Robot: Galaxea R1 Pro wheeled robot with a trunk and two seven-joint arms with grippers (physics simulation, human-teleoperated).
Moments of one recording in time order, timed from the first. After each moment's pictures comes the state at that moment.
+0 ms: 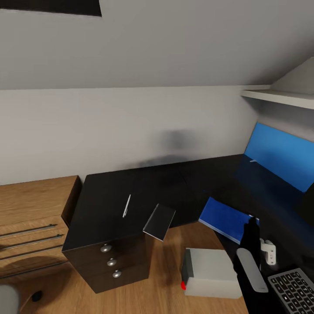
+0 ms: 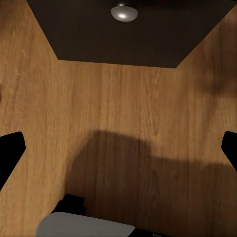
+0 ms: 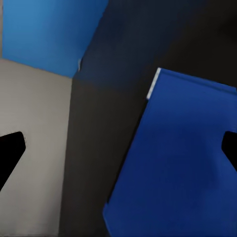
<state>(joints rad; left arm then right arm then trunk) -0.17 -0.01 -0.37 -0.35 0.58 -0.33 0.15 -0.37 0.03 -0.19 -1.15 -1.25 -0.55 -0.23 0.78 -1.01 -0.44</state>
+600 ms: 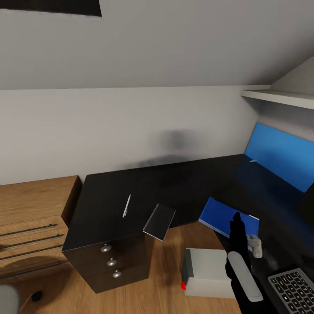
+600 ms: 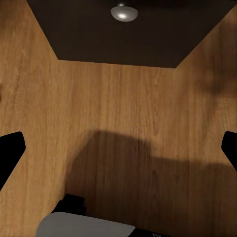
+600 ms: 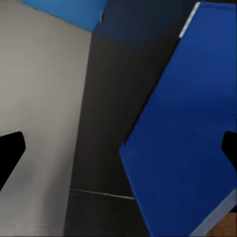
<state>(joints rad) -0.17 -0.01 -0.37 -0.35 0.58 -0.33 0.15 -0.31 0.02 -0.04 -1.23 -1.25 -0.50 -0.23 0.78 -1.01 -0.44</state>
